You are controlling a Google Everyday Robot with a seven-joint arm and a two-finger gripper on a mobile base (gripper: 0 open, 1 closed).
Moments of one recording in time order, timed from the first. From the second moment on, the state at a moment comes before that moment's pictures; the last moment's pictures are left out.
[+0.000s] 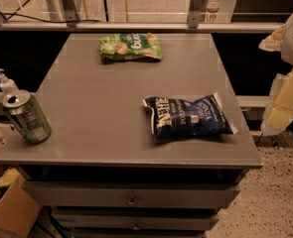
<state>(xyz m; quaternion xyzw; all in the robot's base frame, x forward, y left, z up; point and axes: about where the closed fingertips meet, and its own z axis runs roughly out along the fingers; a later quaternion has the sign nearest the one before) 0.438 -0.217 0.976 -0.60 0.78 -0.03 0.16</state>
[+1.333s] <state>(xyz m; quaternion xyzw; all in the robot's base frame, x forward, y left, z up) 0.477 -0.189 0.914 -0.60 0.77 0.02 0.20</state>
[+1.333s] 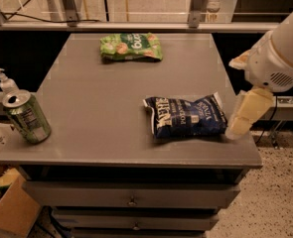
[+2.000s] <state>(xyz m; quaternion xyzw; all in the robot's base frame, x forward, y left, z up) 0.487 -0.173 0.861 -0.60 0.76 0.07 0.24</state>
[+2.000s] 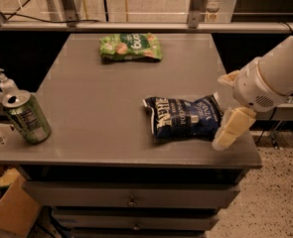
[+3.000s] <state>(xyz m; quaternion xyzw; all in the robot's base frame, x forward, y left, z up) 0.486 -0.148 0.842 -0.58 0.77 0.11 0.25</state>
